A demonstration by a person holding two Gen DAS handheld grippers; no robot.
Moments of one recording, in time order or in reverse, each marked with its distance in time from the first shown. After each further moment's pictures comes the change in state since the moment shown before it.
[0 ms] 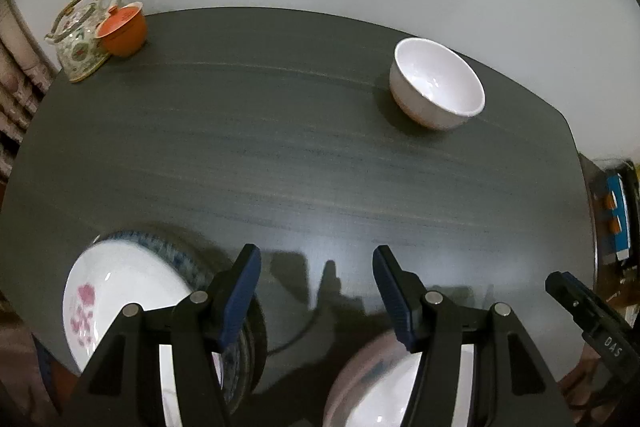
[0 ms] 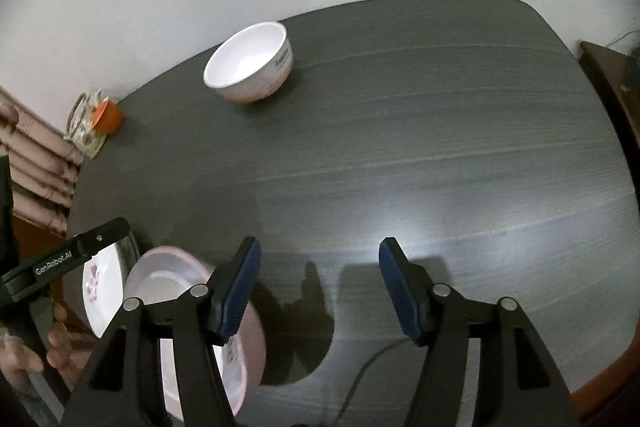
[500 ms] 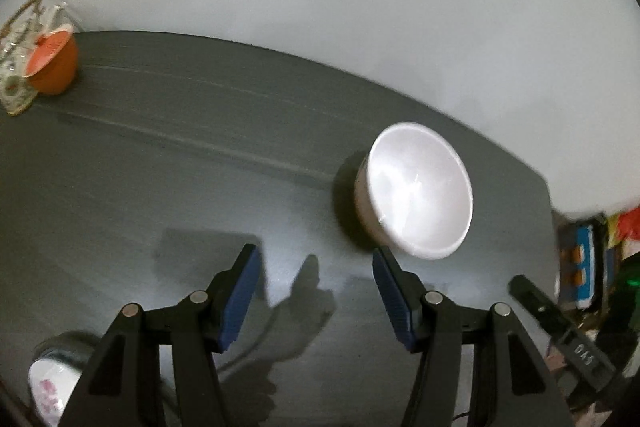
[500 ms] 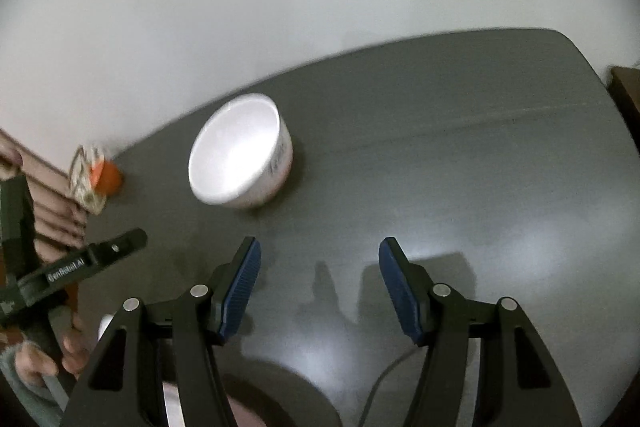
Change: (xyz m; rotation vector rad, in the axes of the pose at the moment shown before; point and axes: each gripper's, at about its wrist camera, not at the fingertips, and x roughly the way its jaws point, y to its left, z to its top) left arm 0.054 -0.015 0.113 -0.091 -0.004 -0.165; right arm 0.044 -0.007 0.104 0.034 -0.059 0.077
